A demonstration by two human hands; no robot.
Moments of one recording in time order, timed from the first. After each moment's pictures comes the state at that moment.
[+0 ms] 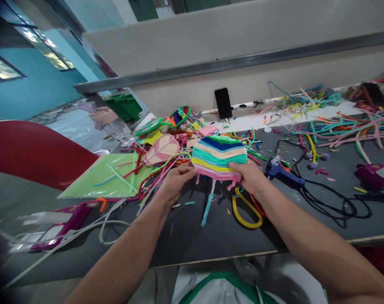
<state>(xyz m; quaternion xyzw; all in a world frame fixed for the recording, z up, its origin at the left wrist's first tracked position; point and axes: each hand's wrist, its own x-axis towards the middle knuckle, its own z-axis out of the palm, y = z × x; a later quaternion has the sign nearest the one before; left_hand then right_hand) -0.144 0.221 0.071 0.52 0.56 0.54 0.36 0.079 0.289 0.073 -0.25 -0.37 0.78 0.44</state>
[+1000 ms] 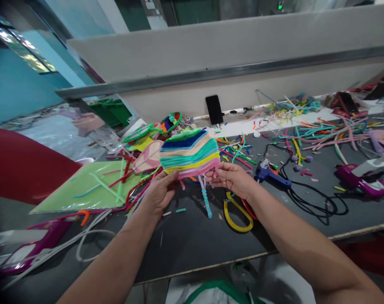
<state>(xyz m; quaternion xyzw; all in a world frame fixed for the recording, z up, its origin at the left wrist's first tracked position) -0.137 0.218 0.083 0.32 0.43 0.68 0.50 0.090 0.290 0.076 -0.17 -0.45 0.81 0.33</state>
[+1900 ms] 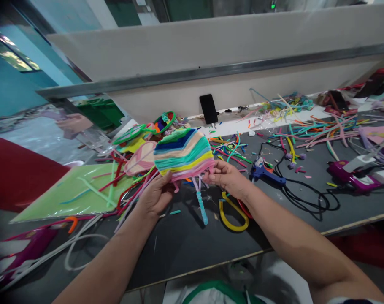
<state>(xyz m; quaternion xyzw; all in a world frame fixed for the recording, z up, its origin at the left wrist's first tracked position) -0.136 0.220 0.076 0.29 0.42 0.67 0.54 0.086 0.285 0.073 -0.15 -0.48 0.78 0.38</state>
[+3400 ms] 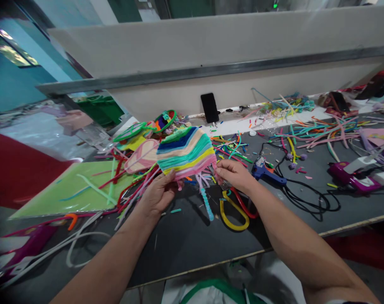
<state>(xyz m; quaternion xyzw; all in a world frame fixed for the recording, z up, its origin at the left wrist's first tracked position) -0.134 0.219 0.077 0.27 0.42 0.67 0.55 0.104 0.292 0.089 -0.25 -0.70 0.57 0.34</state>
